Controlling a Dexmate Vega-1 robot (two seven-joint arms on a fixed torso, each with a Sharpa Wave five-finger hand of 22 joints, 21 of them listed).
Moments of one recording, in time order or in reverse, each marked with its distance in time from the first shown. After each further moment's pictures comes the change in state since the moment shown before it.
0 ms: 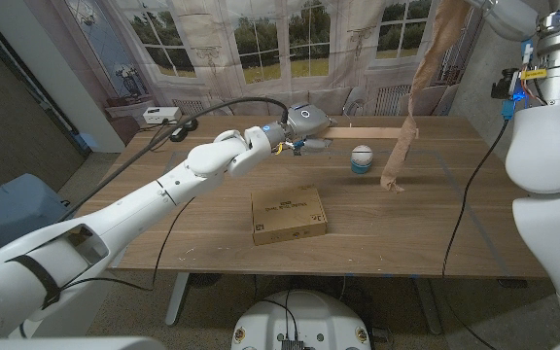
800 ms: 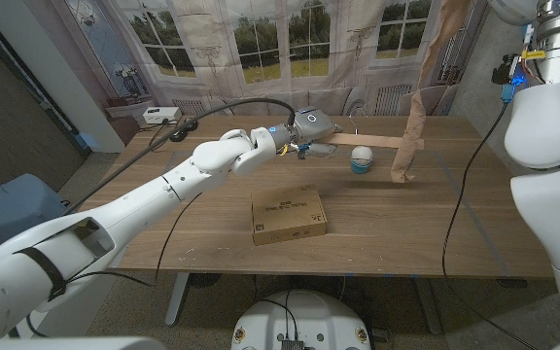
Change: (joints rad) left arm -0.034 -0.011 0.032 0.033 -0.017 -0.042 -0.021; left_hand -0.005 -0.005 0.000 0.000 0.000 -0.003 0.003 0.012 -0.007 0.000 0.000 0.000 0.000 0.000 0.000 0.000 0.002 0.000 0.000 0.000 0.000; right arm 0.112 -0.050 -0.016 0.076 0.105 -0.090 -0.018; right_hand 0.001 -0.001 0.000 0.000 -0.004 0.000 0.000 -0.012 0.004 0.000 0.000 -0.004 0.002 0.004 -0.003 -0.015 0.014 -0.012 -0.003 0.036 -0.028
